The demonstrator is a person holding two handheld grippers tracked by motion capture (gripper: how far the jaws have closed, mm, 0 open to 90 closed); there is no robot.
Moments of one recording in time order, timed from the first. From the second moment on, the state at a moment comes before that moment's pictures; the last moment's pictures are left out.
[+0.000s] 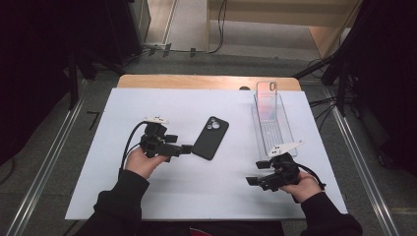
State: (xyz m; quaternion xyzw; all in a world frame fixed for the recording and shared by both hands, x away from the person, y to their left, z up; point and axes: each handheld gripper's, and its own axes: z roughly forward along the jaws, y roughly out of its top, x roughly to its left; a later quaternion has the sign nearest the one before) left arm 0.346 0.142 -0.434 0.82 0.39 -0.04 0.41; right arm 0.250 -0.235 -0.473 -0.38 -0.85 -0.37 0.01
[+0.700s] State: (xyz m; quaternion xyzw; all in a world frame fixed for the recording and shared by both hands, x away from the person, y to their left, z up) left arm 0.383 0.090 -0.442 0.84 0.40 -0.03 0.38; right arm 0.250 -0.233 -0.472 -0.38 -0.85 -0.37 0.01
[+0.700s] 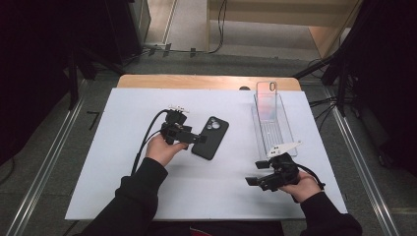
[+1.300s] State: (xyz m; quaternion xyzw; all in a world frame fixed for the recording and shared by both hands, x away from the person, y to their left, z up) left arm 0.403 0.056 -0.461 0.85 0.42 0.00 0.33; right arm 0.250 -0.231 -0.474 -0.38 -0.85 -0.36 0.01
